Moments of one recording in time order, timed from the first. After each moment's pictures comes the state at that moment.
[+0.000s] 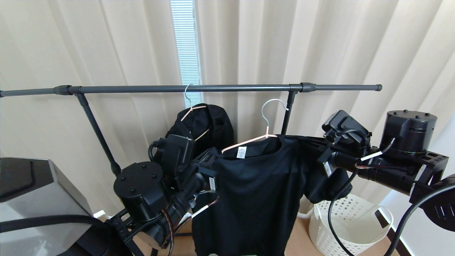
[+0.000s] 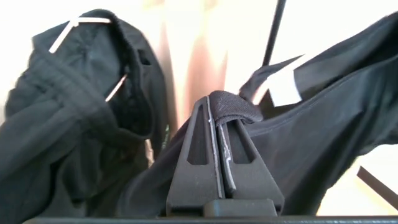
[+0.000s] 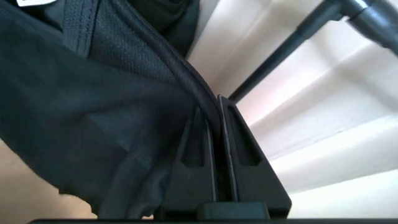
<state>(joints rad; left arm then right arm) -0.74 1.98 -0.51 -1.54 0.30 0.03 0.33 1.71 -0.68 -0.78 0.16 -0.46</state>
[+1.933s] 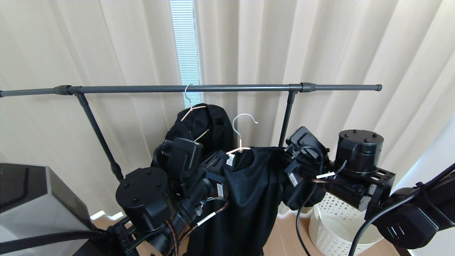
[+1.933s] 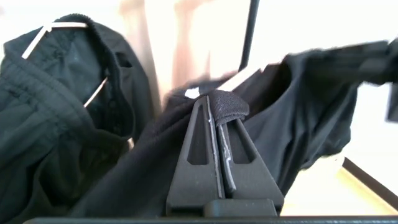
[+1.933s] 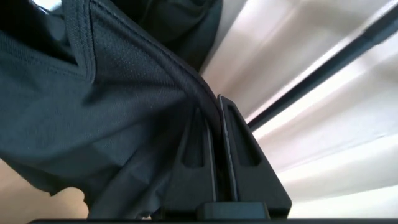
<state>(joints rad) -0.80 1.97 -0.50 -1.54 0.31 0.02 0.53 1.89 -0.67 -1.00 -0.05 -0.40</state>
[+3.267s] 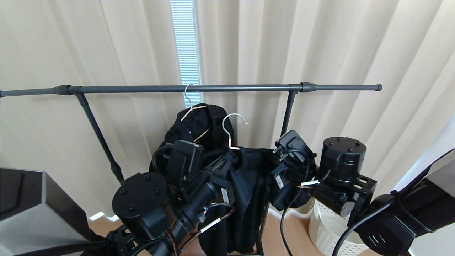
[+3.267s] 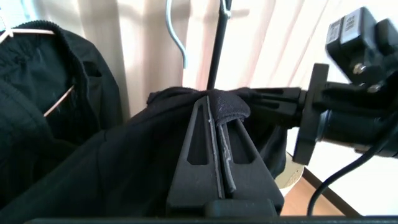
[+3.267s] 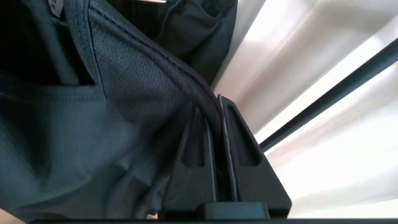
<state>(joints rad) -0.83 1.96 -0.49 -1.57 0.28 -0.04 0.60 1.96 -0.68 -1.10 -0.11 -0.32</state>
